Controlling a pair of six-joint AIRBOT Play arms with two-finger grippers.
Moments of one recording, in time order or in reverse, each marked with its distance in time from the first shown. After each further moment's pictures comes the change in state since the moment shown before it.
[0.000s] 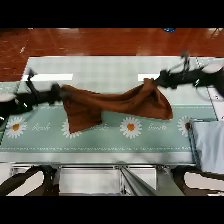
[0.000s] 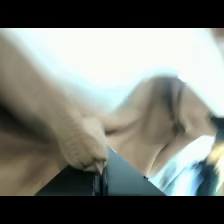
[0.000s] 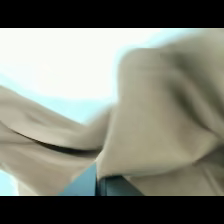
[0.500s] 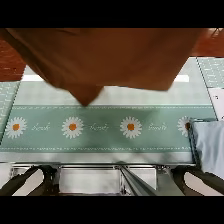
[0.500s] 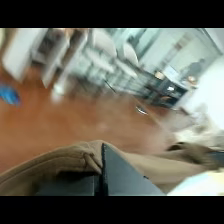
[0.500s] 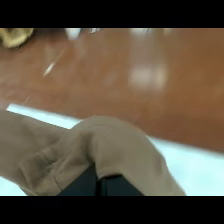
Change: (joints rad) left arm 0.161 0.109 0.939 -0.006 -0.148 -0.136; right arm -0.026 0.307 0.737 -0.267 0.179 0.127
